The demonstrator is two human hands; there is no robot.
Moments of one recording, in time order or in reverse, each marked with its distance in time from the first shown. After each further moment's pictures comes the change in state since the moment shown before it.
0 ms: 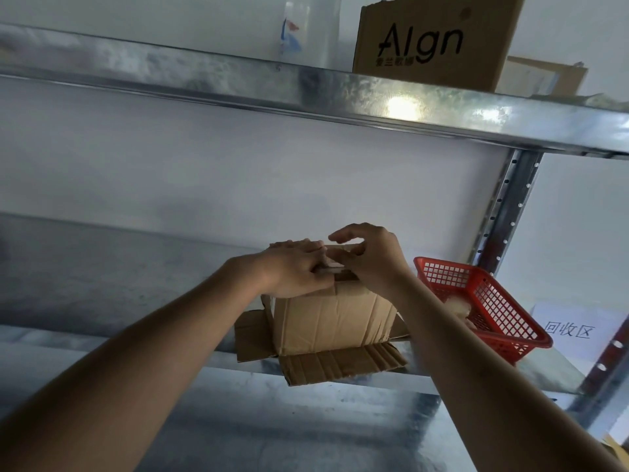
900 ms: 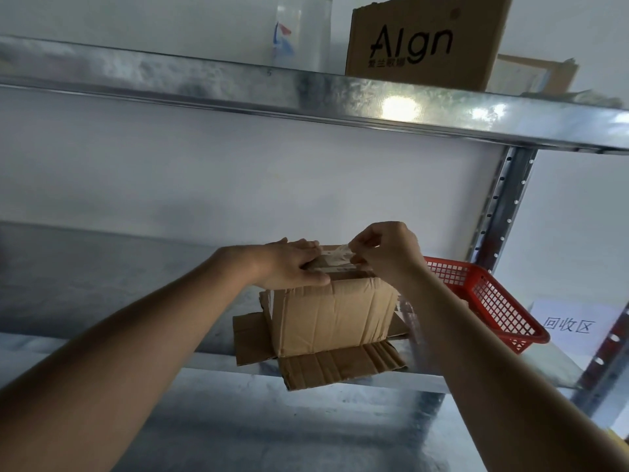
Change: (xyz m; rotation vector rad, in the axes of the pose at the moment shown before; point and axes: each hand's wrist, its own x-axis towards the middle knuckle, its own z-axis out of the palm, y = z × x) left_hand 0.001 -0.007 -0.018 -0.003 -0.146 -0.036; right_hand 0.000 0.003 -0.021 0.183 0.111 0.282
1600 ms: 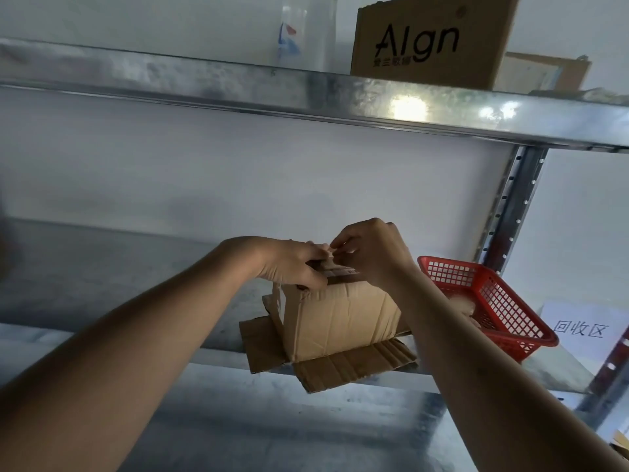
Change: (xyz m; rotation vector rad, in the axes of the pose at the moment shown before) left_hand -0.013 0.013 -0.016 -0.253 -0.109 0.024; right_hand -0.001 -0.013 0.014 -0.442 -0.131 -0.337
